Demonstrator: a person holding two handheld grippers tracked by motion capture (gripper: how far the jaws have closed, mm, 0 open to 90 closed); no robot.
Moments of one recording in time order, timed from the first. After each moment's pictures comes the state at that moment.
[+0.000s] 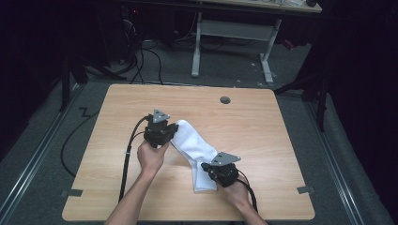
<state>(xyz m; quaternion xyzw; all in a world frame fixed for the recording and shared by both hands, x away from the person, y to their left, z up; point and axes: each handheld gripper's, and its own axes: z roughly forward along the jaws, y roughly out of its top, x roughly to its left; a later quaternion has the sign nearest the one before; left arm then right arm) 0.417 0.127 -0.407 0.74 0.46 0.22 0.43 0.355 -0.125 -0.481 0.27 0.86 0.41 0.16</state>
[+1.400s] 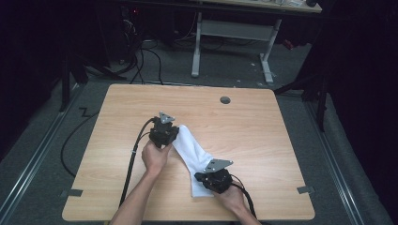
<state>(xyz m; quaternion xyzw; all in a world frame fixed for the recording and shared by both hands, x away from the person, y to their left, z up) 0.441 0.117 -0.444 0.76 0.48 0.22 0.38 0.349 -0.112 -0.506 0.23 0.88 0.40 0.09</state>
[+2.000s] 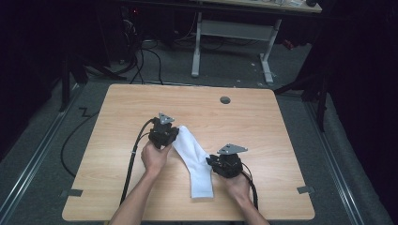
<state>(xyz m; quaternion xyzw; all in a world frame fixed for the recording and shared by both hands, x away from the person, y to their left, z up) 0.440 0.119 -0.445 0.76 0.48 0.22 0.38 0.381 -0.138 -0.483 0.36 0.82 0.41 0.14</state>
